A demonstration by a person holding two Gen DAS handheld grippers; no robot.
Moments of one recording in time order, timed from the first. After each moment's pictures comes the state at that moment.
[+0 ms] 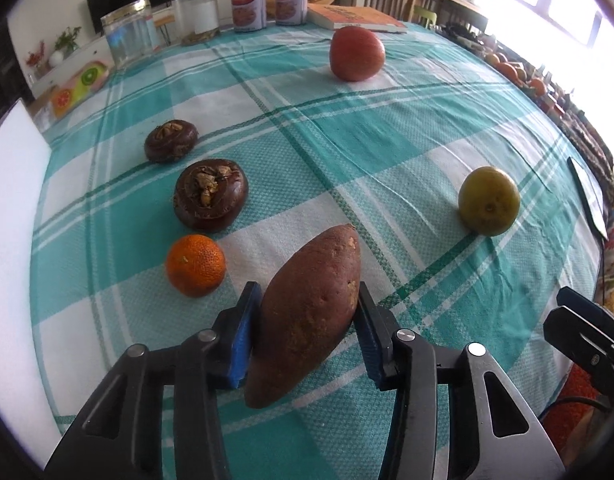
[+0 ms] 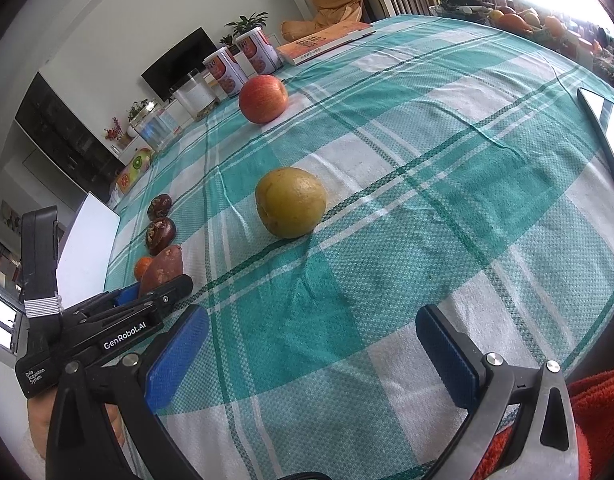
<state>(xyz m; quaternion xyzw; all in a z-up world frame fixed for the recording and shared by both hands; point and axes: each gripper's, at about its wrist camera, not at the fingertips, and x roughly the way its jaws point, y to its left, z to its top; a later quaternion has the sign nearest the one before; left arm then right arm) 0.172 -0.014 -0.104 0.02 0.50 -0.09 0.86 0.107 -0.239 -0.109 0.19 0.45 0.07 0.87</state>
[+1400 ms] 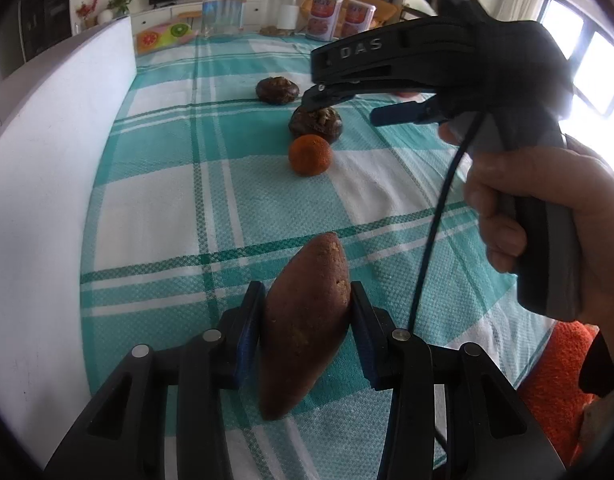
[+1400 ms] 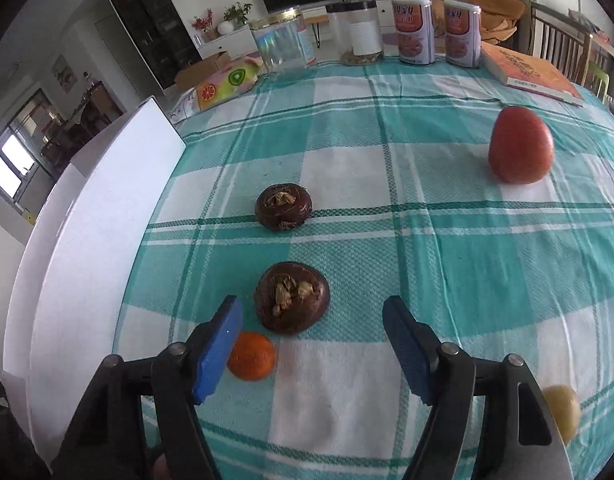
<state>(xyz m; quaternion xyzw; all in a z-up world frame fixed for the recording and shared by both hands) 0.085 0.053 -0.102 -0.08 0.47 -0.05 0.88 0.261 -0.038 -0.103 -0.01 0.51 0.22 0.83</state>
